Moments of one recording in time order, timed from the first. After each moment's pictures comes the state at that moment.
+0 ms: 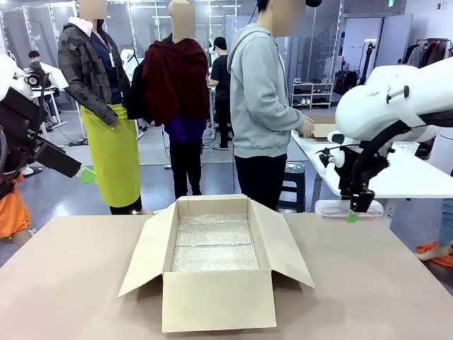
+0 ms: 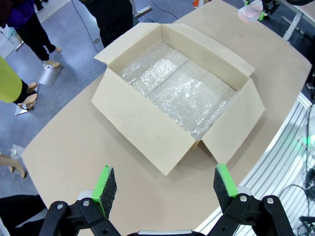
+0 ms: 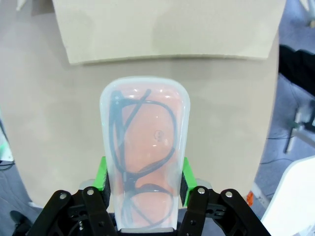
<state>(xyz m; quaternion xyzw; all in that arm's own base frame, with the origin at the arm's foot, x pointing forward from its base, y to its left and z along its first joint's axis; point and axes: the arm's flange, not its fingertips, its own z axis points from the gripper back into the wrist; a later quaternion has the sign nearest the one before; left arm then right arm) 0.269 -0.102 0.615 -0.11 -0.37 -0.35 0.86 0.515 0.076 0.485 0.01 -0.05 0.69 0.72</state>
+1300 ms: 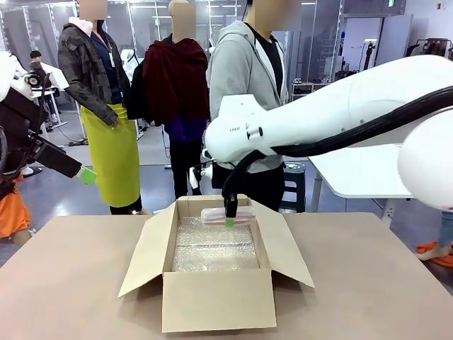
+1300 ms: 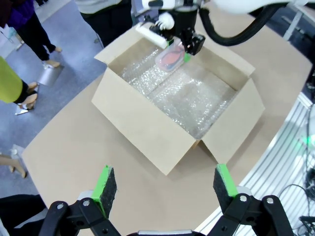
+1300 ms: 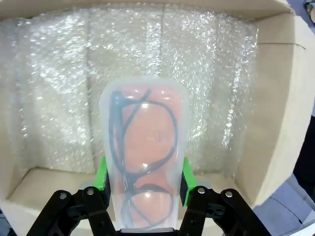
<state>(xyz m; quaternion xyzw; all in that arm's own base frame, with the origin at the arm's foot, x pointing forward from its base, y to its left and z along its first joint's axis) 0.269 -0.103 0.615 -0.10 -0.37 -0.35 0.86 0.595 0.372 0.409 0.02 -0.03 0.72 0.69</state>
